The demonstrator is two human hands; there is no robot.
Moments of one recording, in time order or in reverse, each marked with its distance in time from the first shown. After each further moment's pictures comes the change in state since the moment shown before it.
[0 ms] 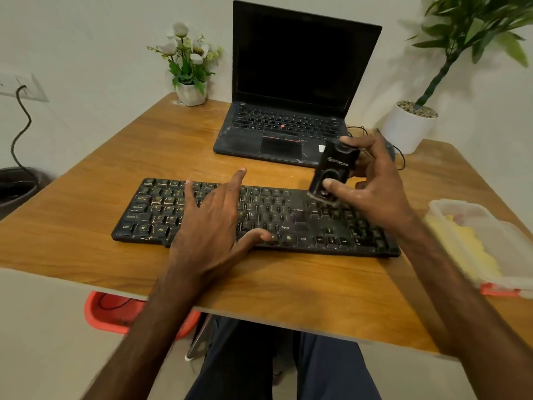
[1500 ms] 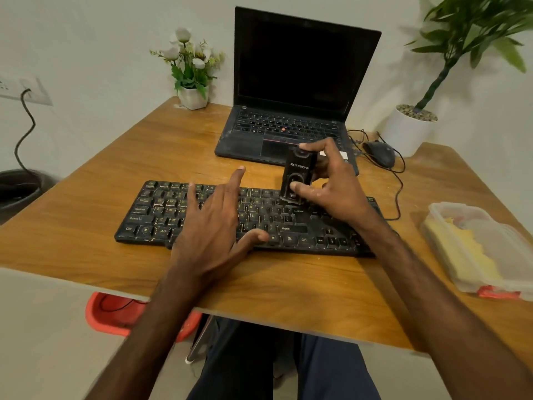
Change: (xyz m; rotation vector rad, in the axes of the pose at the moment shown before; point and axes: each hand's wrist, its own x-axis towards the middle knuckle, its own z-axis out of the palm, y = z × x) left_hand -0.002 0.001 -0.002 -0.057 0.034 0.002; right_hand 0.024 -0.001 0.041 -0.104 -0.095 -0.027
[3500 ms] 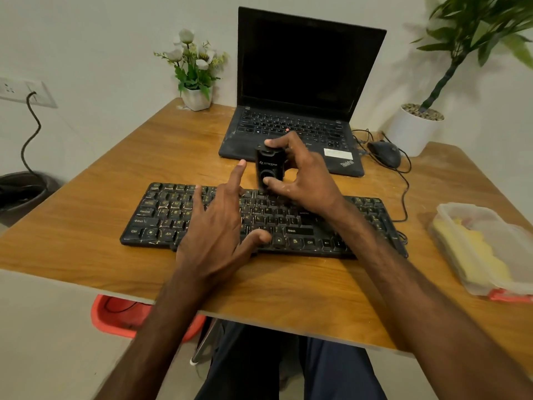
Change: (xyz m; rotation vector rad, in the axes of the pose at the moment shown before) left_hand -0.002 0.001 -0.002 -0.147 0.040 0.026; right_hand 0.034 -0.003 0.043 -0.149 -0.030 -0.233
